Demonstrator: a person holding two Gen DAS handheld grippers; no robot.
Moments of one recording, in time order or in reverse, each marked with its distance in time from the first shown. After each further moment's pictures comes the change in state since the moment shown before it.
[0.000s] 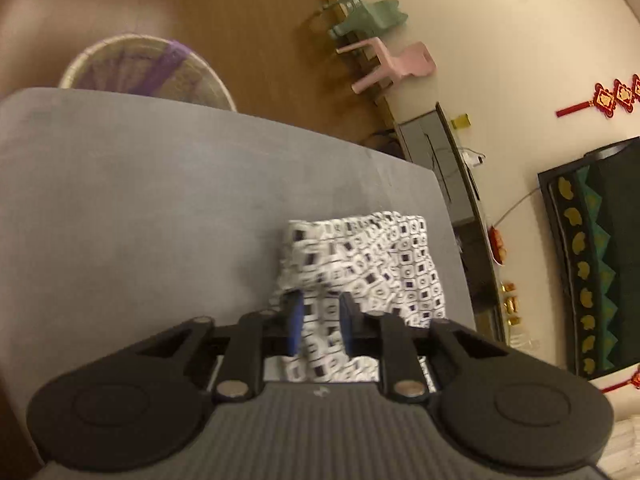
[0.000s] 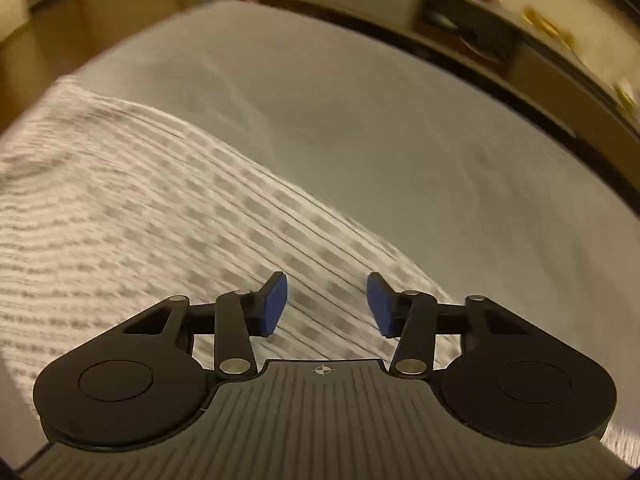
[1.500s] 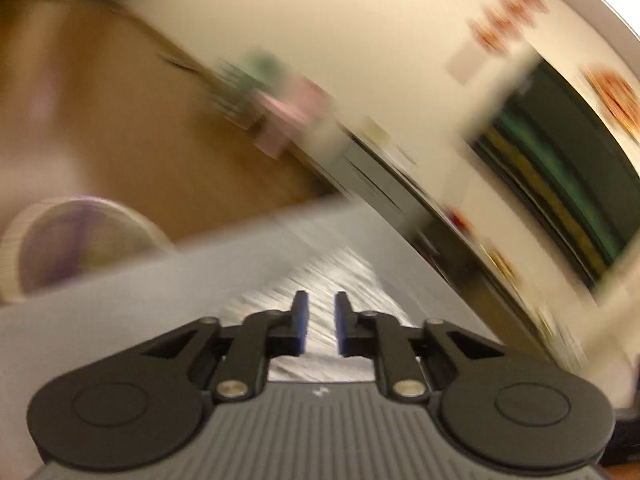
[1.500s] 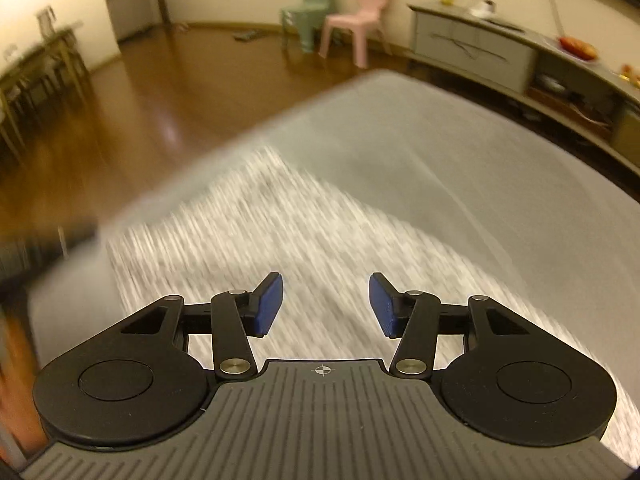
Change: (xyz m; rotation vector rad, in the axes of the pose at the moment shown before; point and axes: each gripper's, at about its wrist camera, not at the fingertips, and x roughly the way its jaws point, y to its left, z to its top) left arm -0.002 -0.057 -0.011 0.499 -0.125 -0.069; right arm -0.008 0.111 0.025 -0.033 -0.130 0.181
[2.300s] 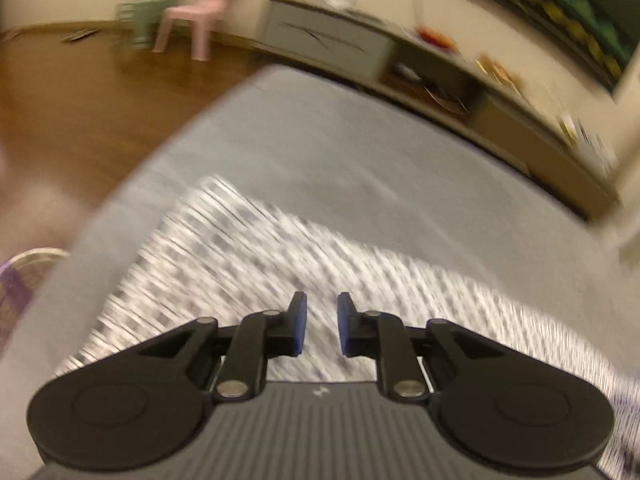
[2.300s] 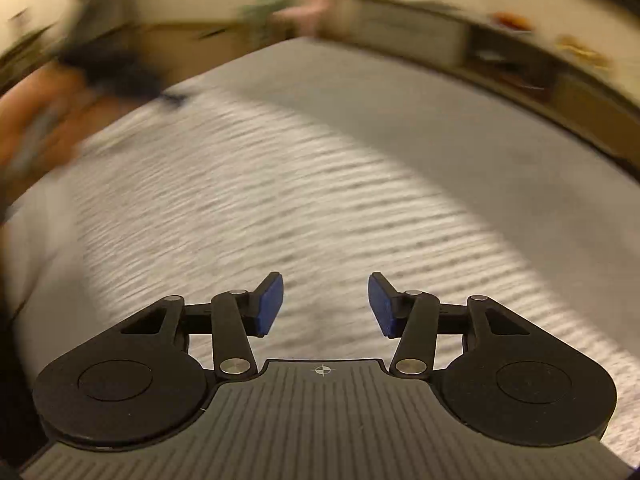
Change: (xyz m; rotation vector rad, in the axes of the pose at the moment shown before) left arm 0.135 -0.126 0.006 0.429 0.407 0.119; right arm -0.091 -0.131 -0.117 0.089 -0.022 -0.120
